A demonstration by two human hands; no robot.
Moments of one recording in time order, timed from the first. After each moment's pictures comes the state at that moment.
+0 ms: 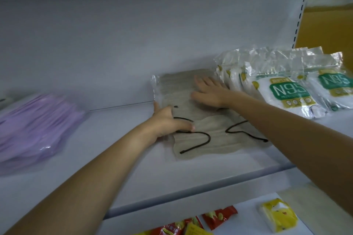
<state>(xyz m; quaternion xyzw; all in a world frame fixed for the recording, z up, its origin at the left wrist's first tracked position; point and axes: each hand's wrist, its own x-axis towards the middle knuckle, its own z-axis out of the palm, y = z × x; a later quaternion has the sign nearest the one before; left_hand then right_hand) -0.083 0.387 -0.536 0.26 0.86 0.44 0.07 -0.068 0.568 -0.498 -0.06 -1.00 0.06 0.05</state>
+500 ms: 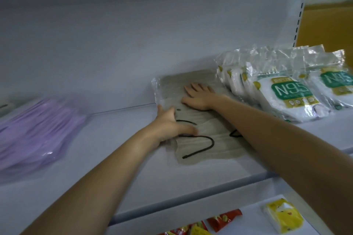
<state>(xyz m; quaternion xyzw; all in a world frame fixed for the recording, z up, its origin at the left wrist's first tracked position) -0.076 0.389 -0.533 0.26 0.84 0.45 0.11 -0.107 0.556 -0.512 -0.06 -0.99 0.07 0.05</state>
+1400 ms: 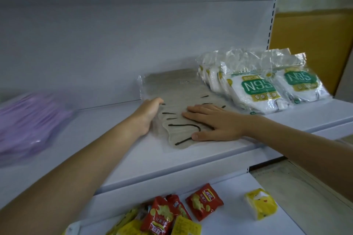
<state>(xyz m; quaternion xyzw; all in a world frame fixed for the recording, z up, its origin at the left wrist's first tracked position) -0.069 0.402 -0.527 0.10 0.74 0.65 0.14 0.054 0.574 -0.522 0.14 -0.99 0.01 -0.01</state>
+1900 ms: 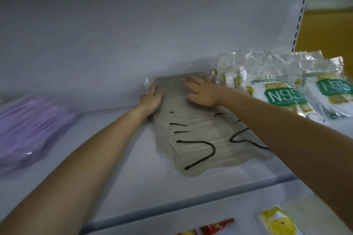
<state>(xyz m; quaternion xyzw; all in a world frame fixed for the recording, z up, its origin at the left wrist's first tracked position) -0.157 0.413 -0.521 0.16 0.87 0.47 0.00 -0.089 0.592 -0.490 0.02 -1.00 0.01 0.07</state>
